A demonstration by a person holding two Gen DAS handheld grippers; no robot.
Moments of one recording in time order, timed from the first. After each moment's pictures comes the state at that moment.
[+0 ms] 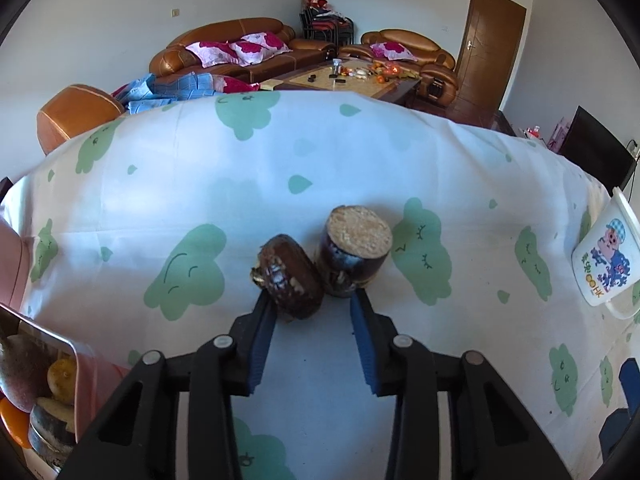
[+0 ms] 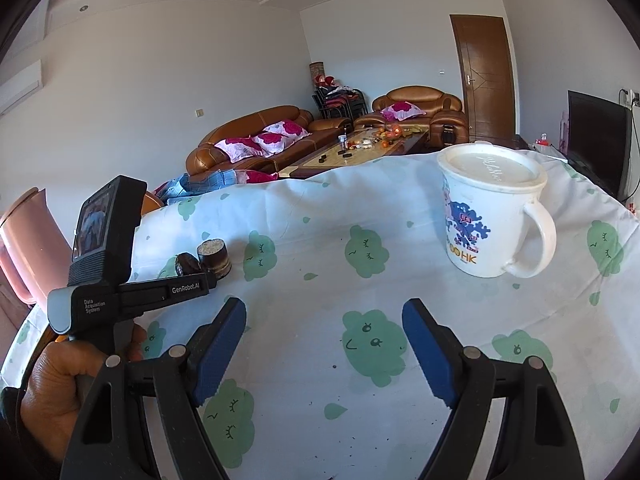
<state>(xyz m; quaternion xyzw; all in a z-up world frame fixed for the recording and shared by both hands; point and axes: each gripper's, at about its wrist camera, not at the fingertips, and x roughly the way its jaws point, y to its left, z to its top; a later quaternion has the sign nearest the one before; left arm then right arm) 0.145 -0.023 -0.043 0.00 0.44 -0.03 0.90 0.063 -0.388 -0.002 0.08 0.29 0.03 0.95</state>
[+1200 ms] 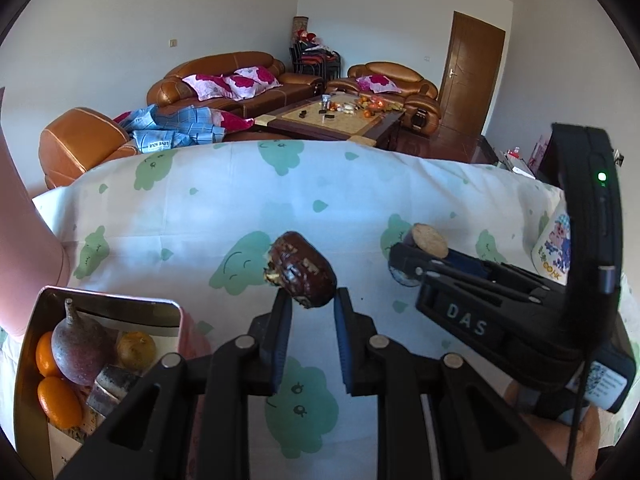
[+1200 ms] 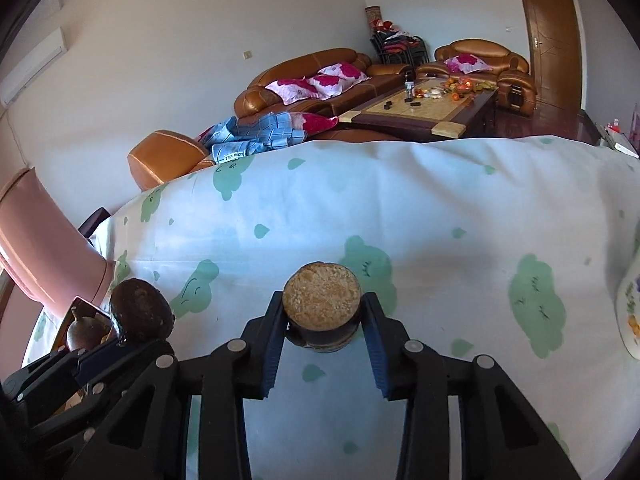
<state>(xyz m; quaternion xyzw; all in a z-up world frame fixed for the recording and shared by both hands) 0.079 0.009 -0.003 -0.01 0.37 -0.06 0.93 0.183 -0.318 -0.021 0.08 0.38 0.14 0.91</state>
